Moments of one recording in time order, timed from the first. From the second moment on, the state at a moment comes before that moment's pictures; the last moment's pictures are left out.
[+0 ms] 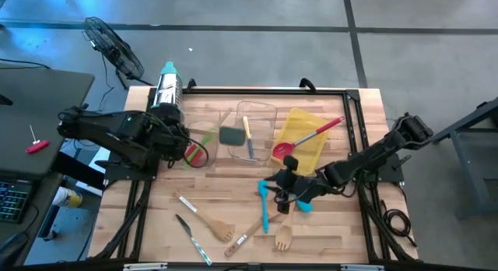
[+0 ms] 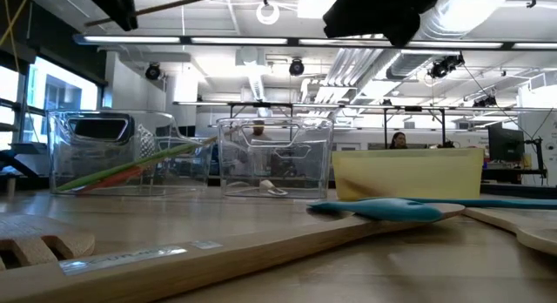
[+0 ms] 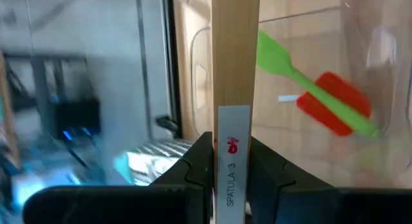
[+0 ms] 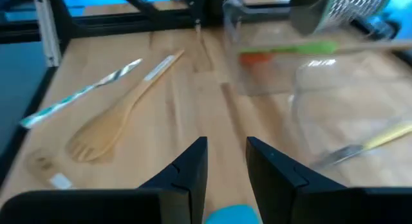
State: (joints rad) left arm -0.24 1.16 1.38 -1.57 -0.70 -0.02; right arm 0.46 1.50 0.93 0.02 0.54 0.38
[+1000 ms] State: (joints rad) left arm 0.03 1.09 1.36 -1.57 -0.87 0.97; right arm 0.58 2.08 1.04 1.03 0.68 0.39
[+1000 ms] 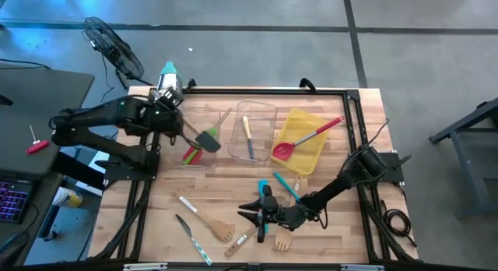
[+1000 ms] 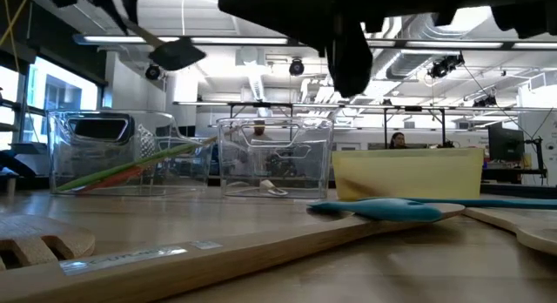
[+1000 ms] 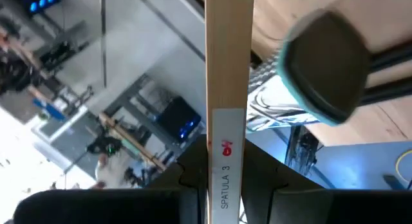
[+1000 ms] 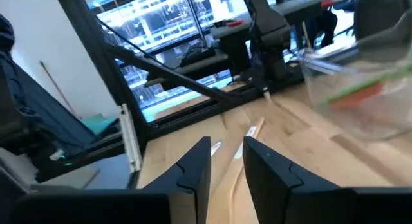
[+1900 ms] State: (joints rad) left arm 0.05 1.21 1.11 -1.56 -0.85 1.02; right arm 0.61 2.08 1.05 0.97 0.67 0.35
